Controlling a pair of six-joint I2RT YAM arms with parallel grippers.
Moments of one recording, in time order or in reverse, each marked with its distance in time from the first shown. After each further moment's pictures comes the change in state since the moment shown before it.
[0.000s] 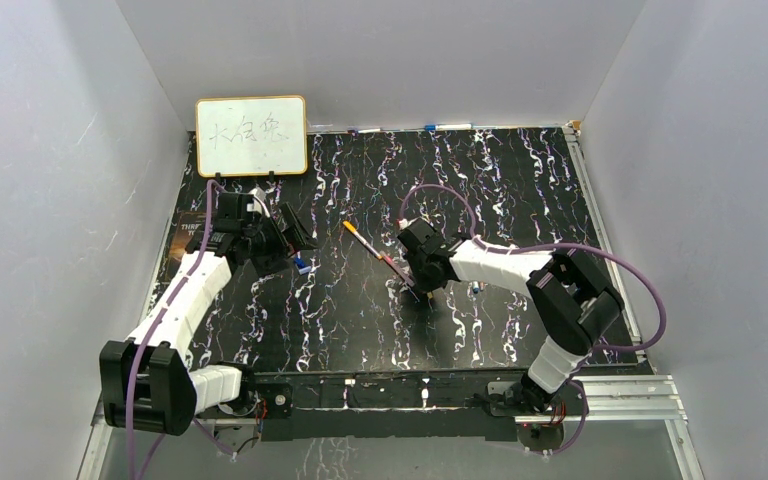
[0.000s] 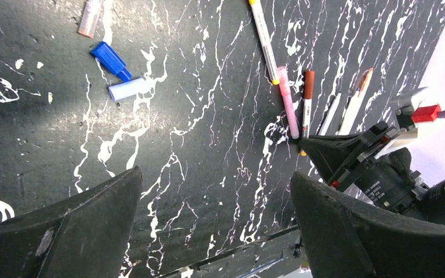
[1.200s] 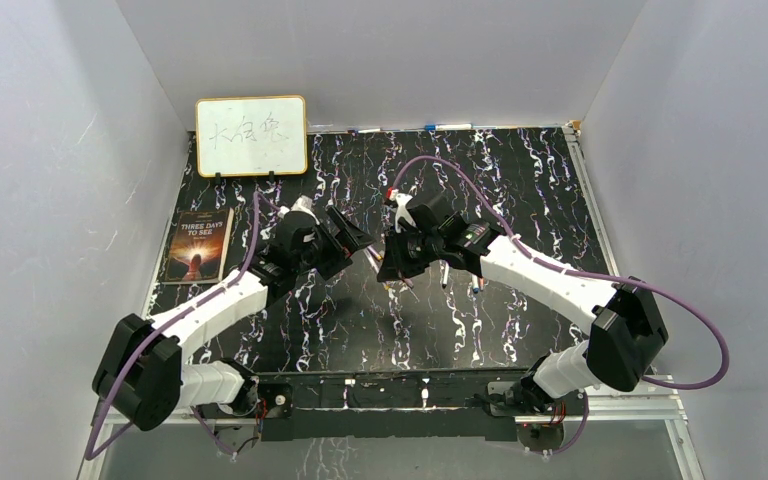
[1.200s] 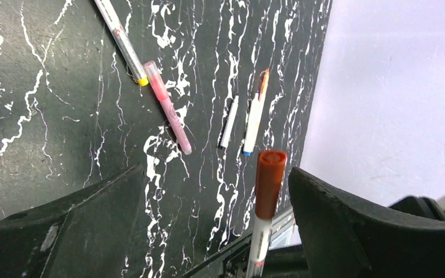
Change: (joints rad) left arm -0.435 0.018 -0.201 0.587 -0.219 -0.499; right arm 0.027 -0.244 0.147 -0.009 -0.515 0.146
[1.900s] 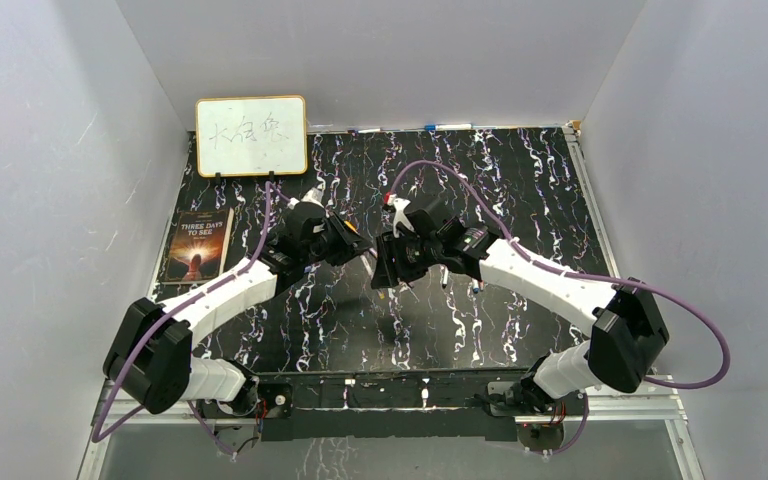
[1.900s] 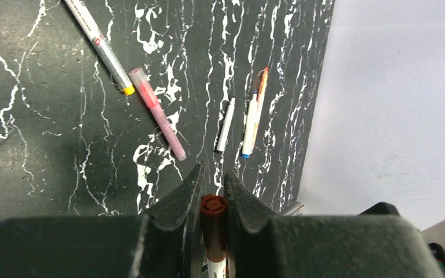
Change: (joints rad) left arm -0.011 0.105 0.096 -0.004 -0.005 0.026; right arm 0.018 -0.008 -0.019 0.002 -0.003 0.014
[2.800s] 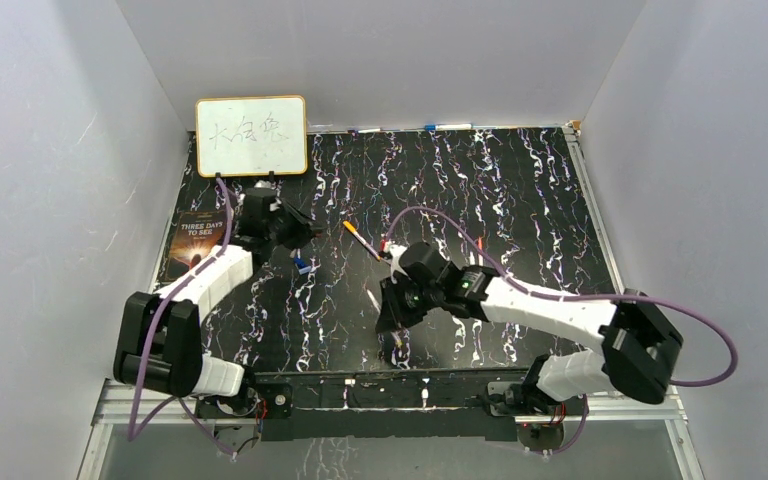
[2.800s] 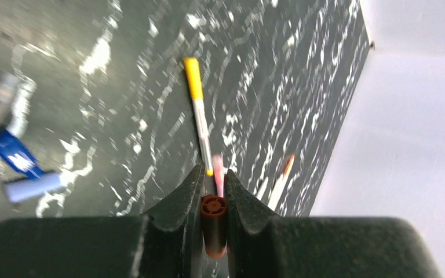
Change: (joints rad) left arm 0.303 0.048 0.004 -0.054 0.090 0.064; right arm 0.160 -0.069 -0.257 0.168 0.024 0.121
